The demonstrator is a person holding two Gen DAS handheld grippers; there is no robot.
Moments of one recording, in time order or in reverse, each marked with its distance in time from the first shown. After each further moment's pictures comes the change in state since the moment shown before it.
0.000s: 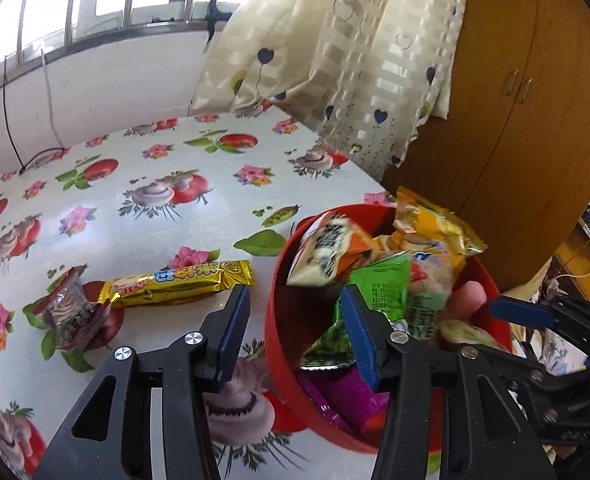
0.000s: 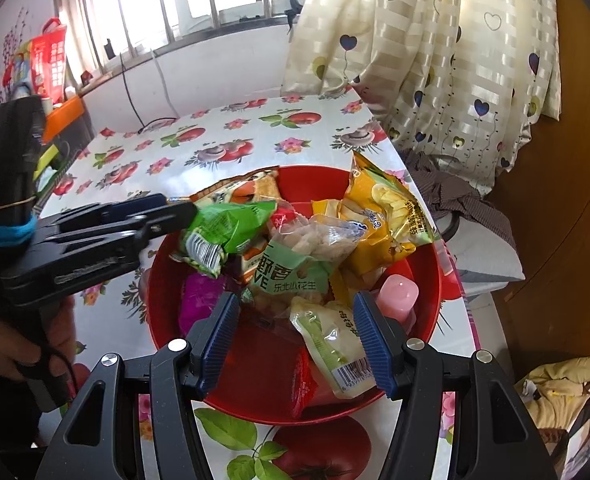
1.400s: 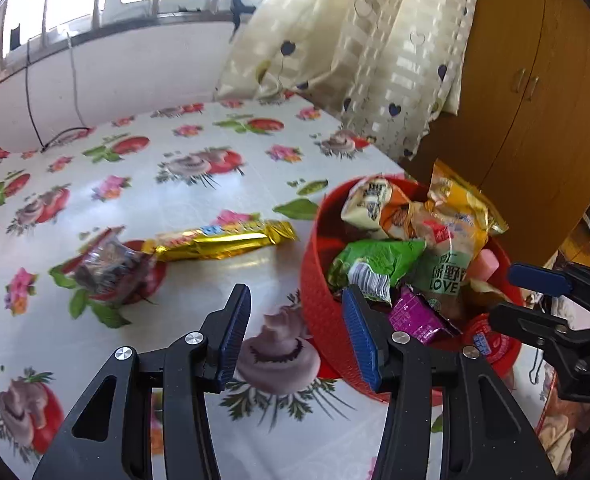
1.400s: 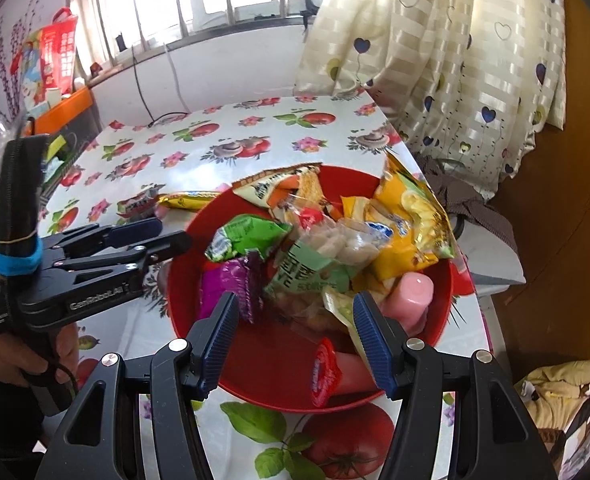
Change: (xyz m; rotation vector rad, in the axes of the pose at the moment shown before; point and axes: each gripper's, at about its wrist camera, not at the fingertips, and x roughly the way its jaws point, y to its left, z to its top) left arm -0.031 0.029 -0.030 -0.023 -0.005 0.031; right arm -0.005 0.030 0.000 -0.046 -0.004 0.005
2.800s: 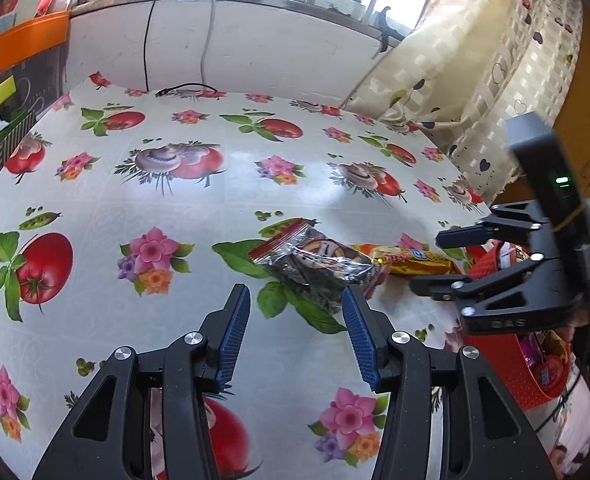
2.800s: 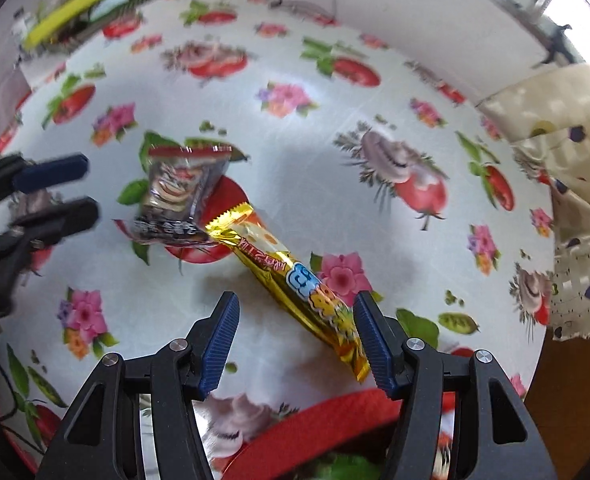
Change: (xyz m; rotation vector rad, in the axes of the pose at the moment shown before) left arm -0.021 0.153 -0.014 -0.277 -0.022 0.142; right arm 0.190 0.142 0.112 -0.620 0.391 0.071
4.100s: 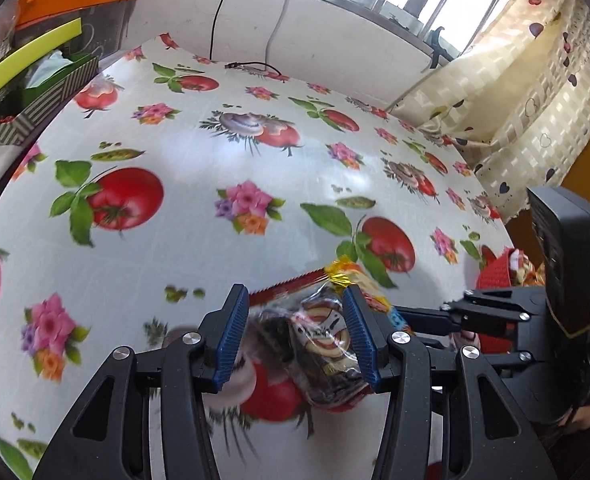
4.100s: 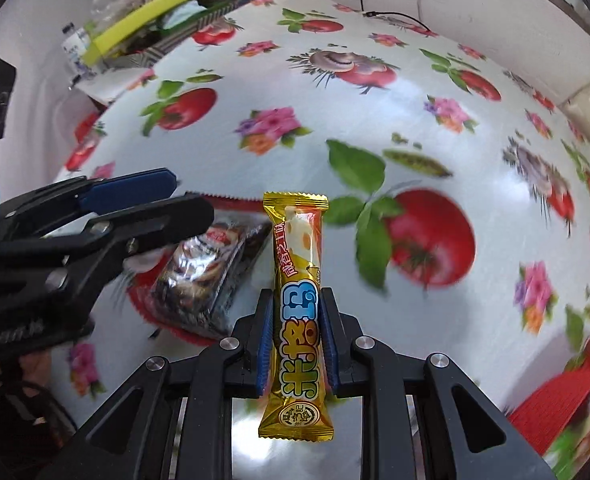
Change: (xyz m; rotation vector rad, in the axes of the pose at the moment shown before) left arm -0.044 0.054 -0.029 -0.160 0.040 0.040; right arm -0.013 0.115 -0.008 0.088 -0.125 0.259
